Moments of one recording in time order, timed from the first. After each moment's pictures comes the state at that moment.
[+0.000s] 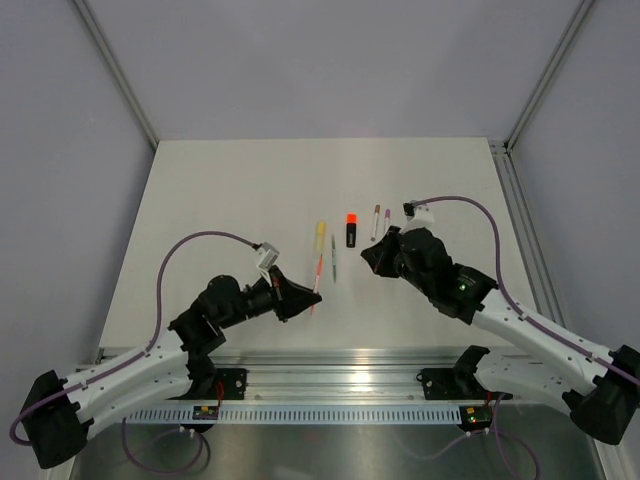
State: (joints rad) left arm -0.86 0.66 0.30 0.27 0.28 -0.62; right arm 0.81 1.02 0.80 -0.33 0.25 0.78
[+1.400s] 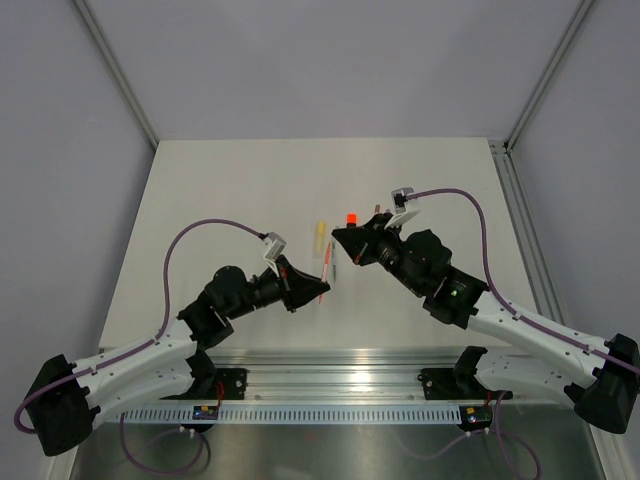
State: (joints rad) left arm -0.86 0.82 0.39 0.39 0.28 -0.60; right arm 0.93 1.00 0.80 0.16 0.22 0.66
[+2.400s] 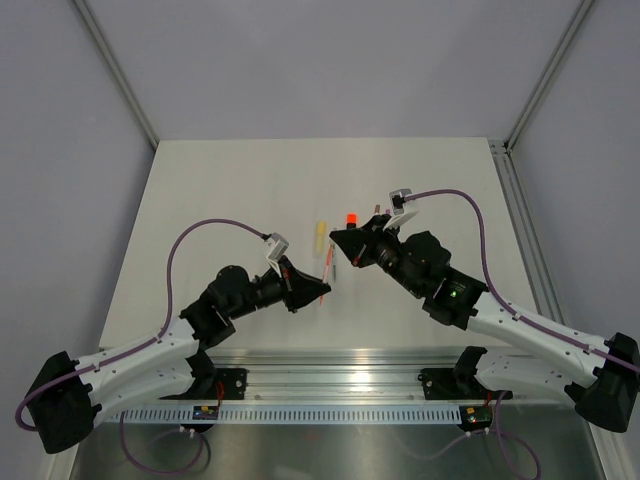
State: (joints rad) left arm -0.87 0.84 0.39 0.39 0.28 -0.59; right arm 0.94 1.00 0.80 0.17 0.22 0.66
